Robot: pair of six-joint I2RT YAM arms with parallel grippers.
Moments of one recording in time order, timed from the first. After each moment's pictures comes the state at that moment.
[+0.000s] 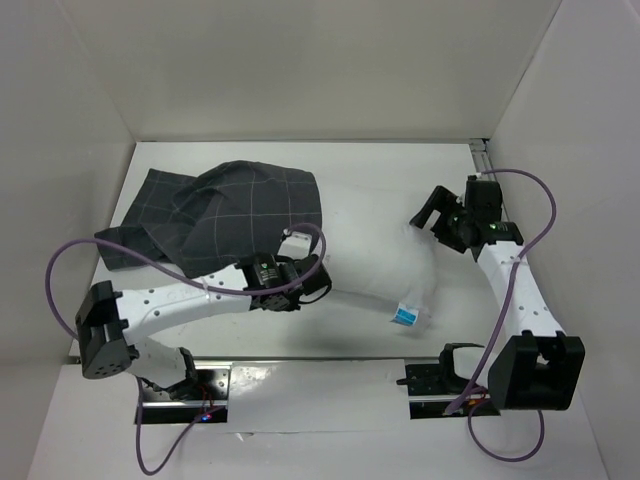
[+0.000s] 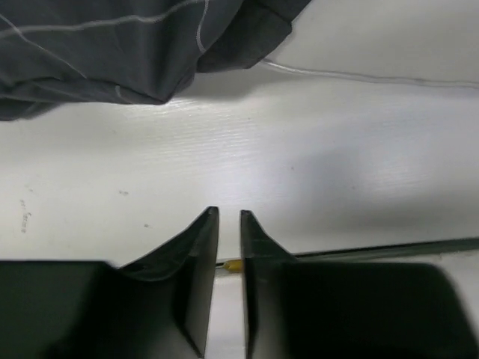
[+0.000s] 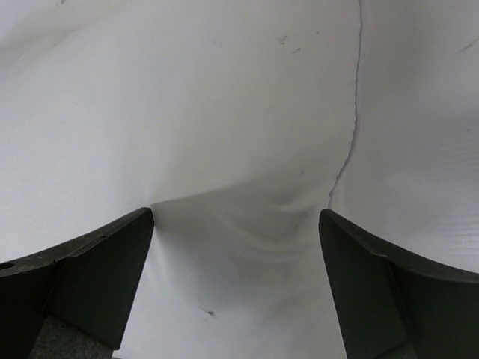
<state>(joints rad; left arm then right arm) -1.11 1.41 1.22 -1.06 -0.52 -0.87 -0.05 1.17 0.95 -0.55 -0.18 0.52</state>
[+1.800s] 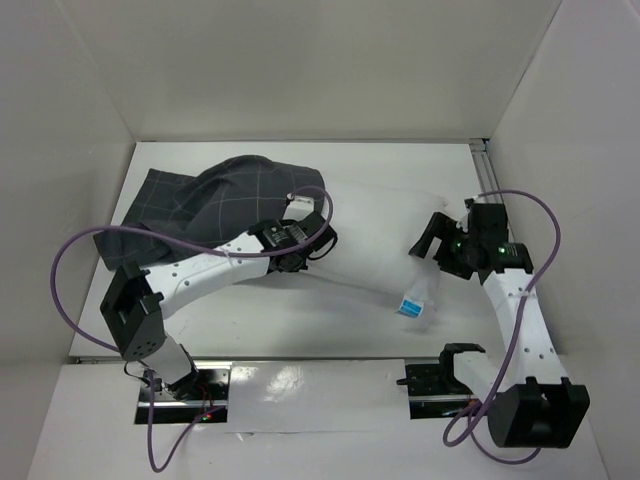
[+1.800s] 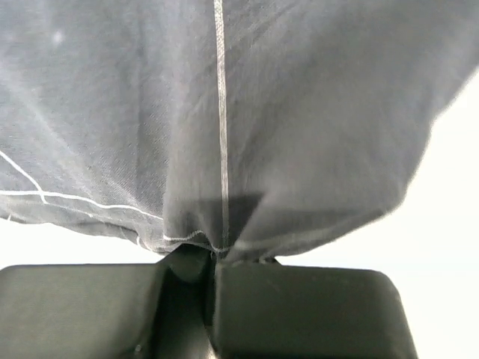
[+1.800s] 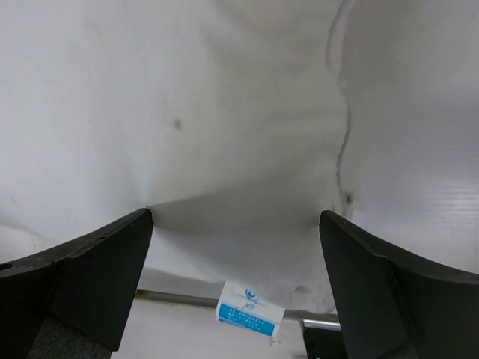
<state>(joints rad) -0.91 1.60 1.33 -0.91 -0.59 -0.72 -0.05 0.99 0.91 -0.81 -0.23 0.44</state>
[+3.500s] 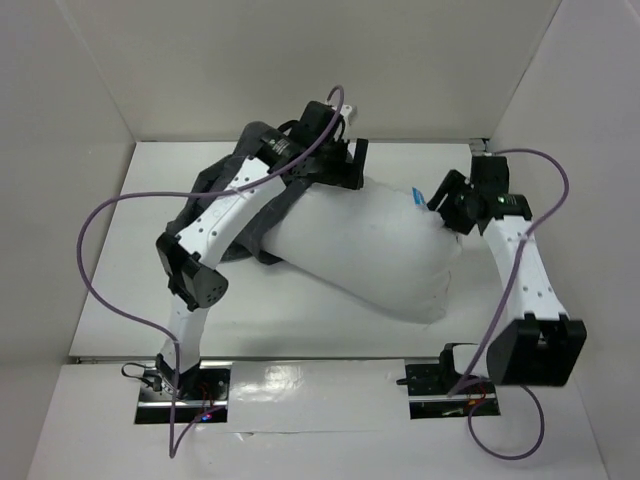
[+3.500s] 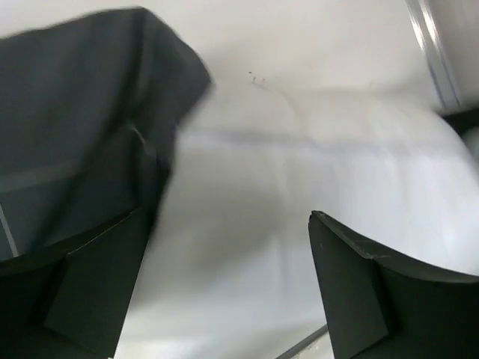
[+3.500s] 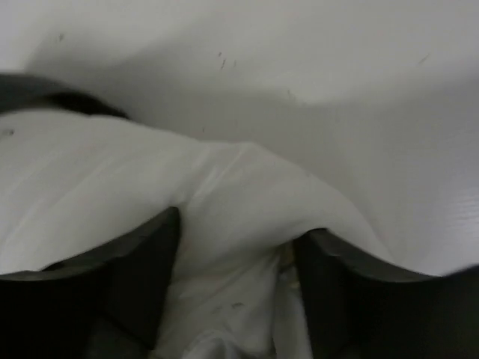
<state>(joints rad) -0.68 2.09 2.41 -1.04 0.01 -0.37 -0.04 1.22 1.17 -0.78 -0.13 0.56</state>
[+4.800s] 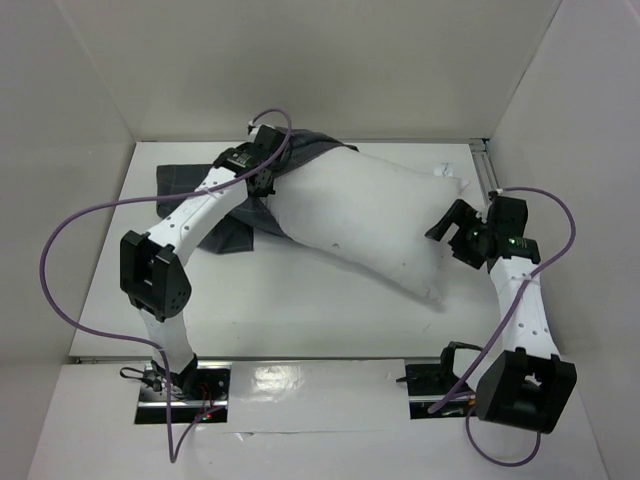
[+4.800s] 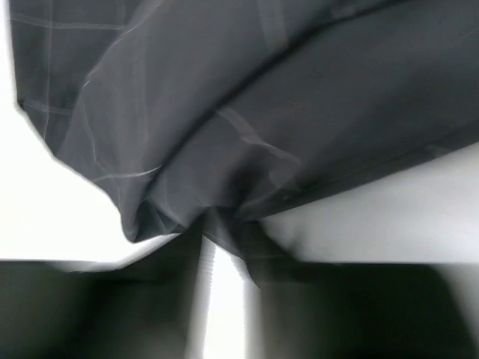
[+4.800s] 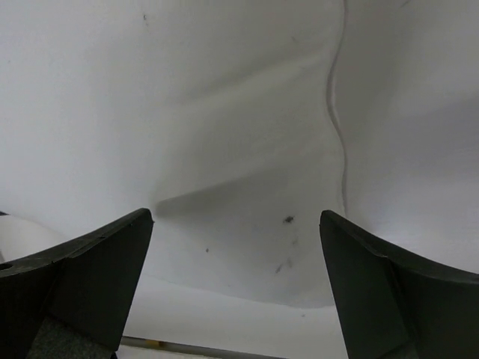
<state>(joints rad) -0.47 1.83 1.77 -0.89 -0.54 -0.37 -0.24 1.05 0.90 -0.67 -0.30 0.44</state>
